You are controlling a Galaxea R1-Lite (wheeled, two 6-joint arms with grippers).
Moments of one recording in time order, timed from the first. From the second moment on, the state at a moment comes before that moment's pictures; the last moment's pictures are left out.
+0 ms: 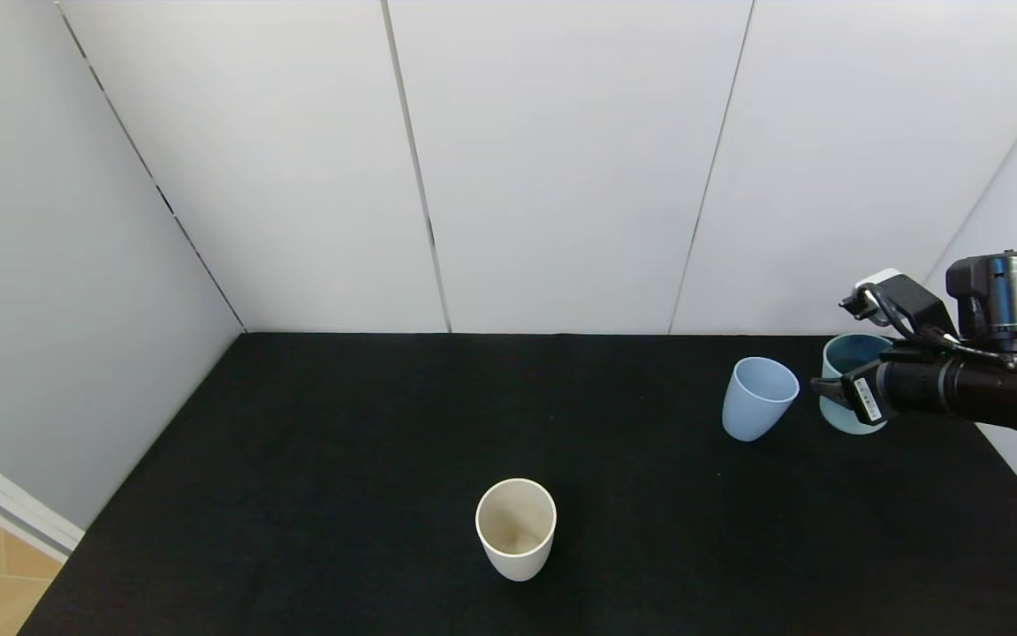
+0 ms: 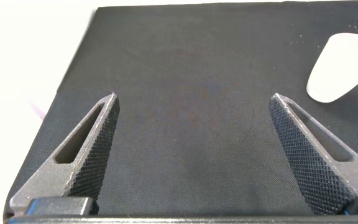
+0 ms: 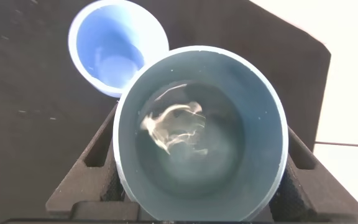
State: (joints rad) left arm 0.00 0.00 0.00 0.01 0.00 0.00; right arm 0.05 1.77 -0.98 -0.25 -0.05 -0.36
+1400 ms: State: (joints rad) left arm 0.00 0.00 0.00 0.01 0.00 0.00; right arm 0.04 1.87 -1.11 -0.25 -0.06 -0.71
